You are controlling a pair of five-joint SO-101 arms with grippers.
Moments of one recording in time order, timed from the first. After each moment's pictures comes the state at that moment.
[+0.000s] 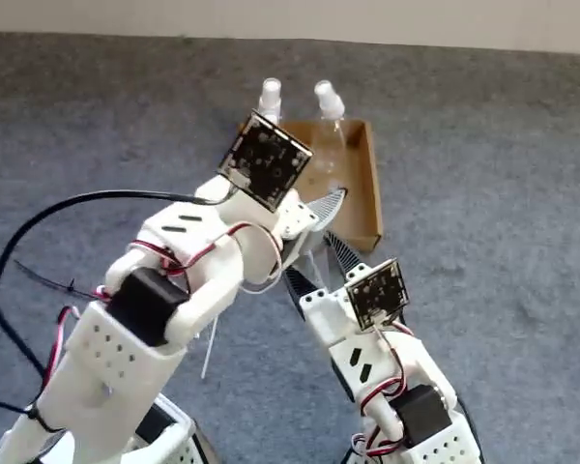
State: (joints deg) left arm 30.1 -45.8 23.6 54.1 -0.3; right arm -32.2 -104.1 86.9 34.3 5.8
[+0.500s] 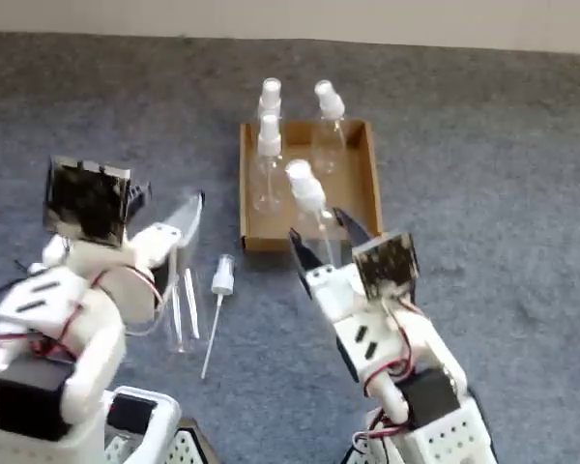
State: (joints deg) left arm 5.1 -65.2 26.4 73.3 -0.4; right arm -28.7 -88.1 74.0 33.2 5.8
